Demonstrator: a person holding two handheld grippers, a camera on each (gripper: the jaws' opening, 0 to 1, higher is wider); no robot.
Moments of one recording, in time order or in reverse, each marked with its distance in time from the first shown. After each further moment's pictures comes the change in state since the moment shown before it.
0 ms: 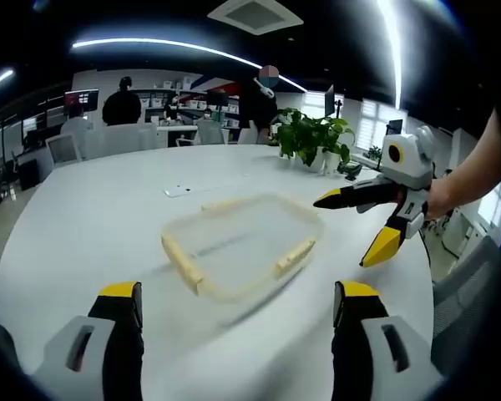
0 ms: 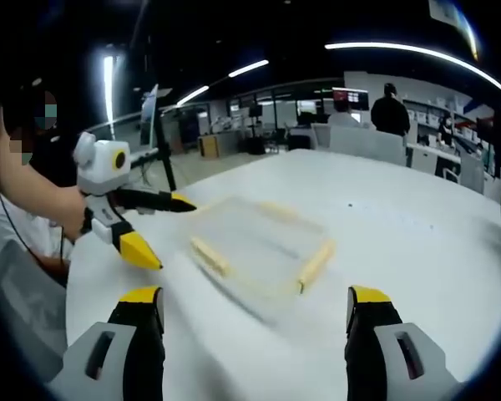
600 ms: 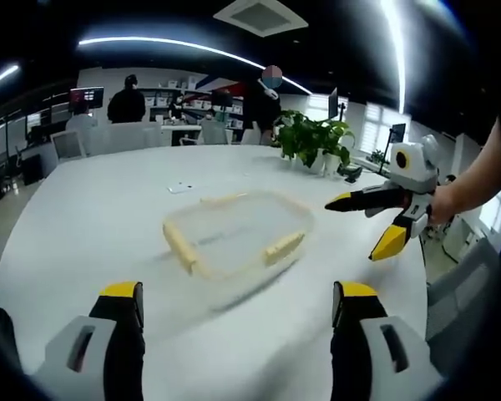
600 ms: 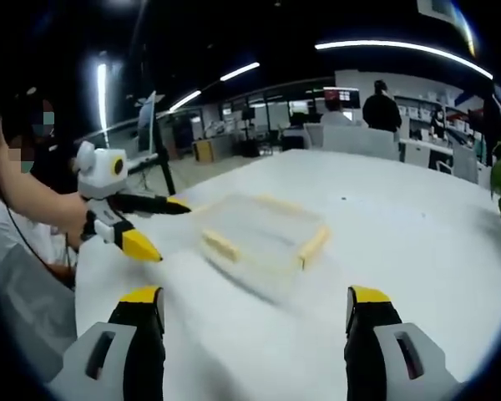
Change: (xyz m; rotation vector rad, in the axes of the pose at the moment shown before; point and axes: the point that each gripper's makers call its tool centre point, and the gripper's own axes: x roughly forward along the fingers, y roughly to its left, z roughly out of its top) left arm -0.017 -0.011 -0.009 -0.018 0.001 0.008; right arm -0.027 0.009 -0.008 0.041 -0.018 -0.022
